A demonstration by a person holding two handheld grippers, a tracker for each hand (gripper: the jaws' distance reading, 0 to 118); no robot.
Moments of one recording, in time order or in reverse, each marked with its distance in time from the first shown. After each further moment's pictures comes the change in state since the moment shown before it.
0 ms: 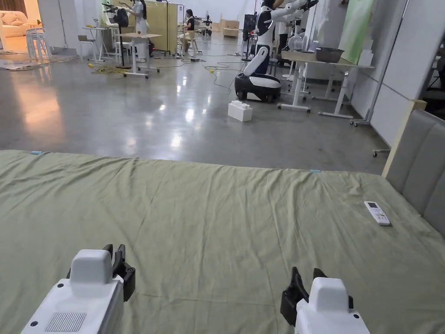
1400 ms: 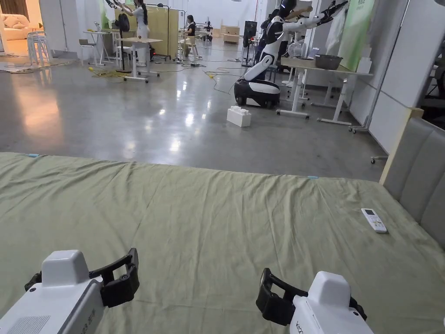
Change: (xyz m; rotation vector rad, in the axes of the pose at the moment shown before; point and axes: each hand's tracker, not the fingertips) left arm -0.021 0.008 0.003 0.017 -0.064 0.180; right arm 0.009 0.025 -0.008 -0.081 0.111 -0.234
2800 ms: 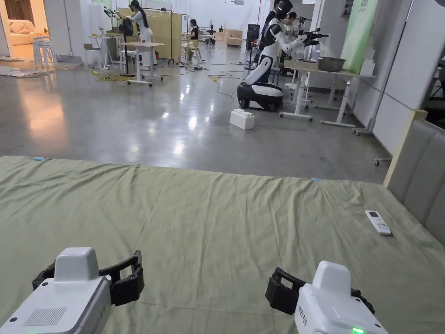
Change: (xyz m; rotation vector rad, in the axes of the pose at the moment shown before) left arm 0.006 0.003 -0.005 -0.040 0.047 -0.075; right arm -0.004 0.010 -0.017 -0.122 -0.160 0.049
